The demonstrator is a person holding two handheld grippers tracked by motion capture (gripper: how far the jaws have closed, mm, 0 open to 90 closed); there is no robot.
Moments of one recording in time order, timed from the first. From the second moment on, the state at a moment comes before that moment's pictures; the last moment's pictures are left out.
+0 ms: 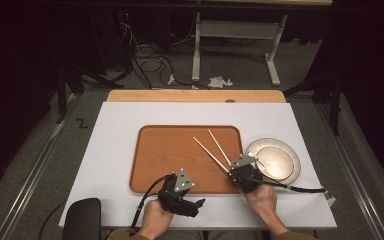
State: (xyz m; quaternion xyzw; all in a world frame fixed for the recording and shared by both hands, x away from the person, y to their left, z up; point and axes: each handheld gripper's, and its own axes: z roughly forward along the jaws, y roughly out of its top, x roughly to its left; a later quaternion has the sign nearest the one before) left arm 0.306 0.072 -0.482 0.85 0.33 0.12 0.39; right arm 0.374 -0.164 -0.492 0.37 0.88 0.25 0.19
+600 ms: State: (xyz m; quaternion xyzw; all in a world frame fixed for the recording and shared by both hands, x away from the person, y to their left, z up) left arm 0.295 0.090 -0.483 0.84 0.37 0.12 0.38; right arm 0.395 -0.159 -0.497 0.37 0.87 0.24 0.20
